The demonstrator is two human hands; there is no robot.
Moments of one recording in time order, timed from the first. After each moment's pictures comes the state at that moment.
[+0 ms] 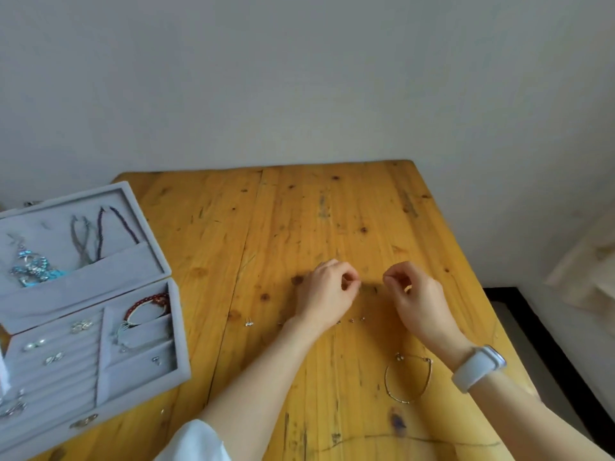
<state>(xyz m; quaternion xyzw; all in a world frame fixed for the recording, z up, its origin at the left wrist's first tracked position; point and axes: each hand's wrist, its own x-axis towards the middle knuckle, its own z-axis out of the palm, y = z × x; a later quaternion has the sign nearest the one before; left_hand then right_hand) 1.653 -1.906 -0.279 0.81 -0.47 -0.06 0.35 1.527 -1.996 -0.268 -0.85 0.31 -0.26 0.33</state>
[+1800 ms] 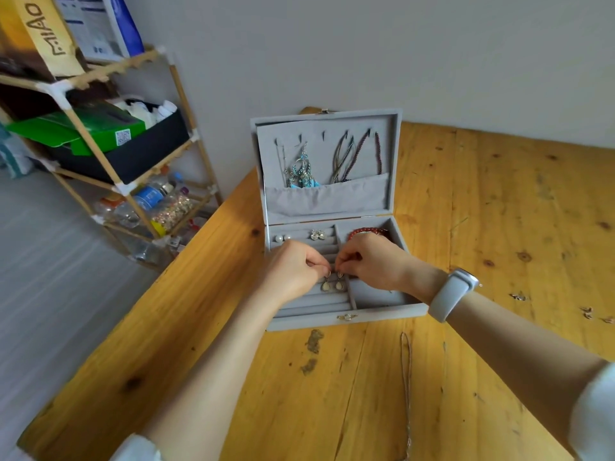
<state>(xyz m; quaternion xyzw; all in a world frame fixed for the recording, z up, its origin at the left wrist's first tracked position) 1.787 -1.587 -0.248 0.90 -0.22 -0.17 0.34 1.748 -1.737 -0.247 -0.96 -0.01 0.06 0.28</state>
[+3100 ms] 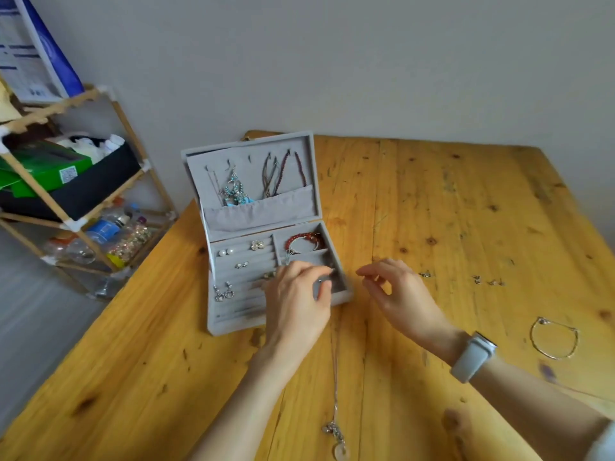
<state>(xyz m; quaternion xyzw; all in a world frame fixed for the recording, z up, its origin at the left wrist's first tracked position) 1.693 -1.646 -0.260 0.88 -0.28 0.09 0.36 1.618 -1.794 -0.259 -0.93 0.12 -0.18 0.30</state>
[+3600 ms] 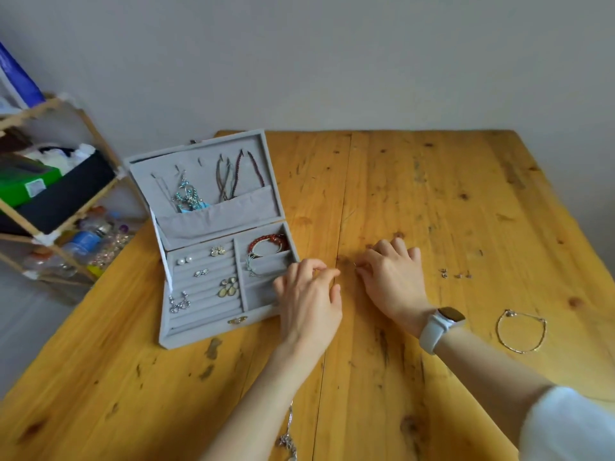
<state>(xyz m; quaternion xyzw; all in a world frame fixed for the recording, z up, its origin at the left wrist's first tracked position) 1.668 -1.714 -0.280 0.91 -0.32 0.11 0.25 1.625 -1.850 -0.284 -0.96 0.21 -0.17 0.05</state>
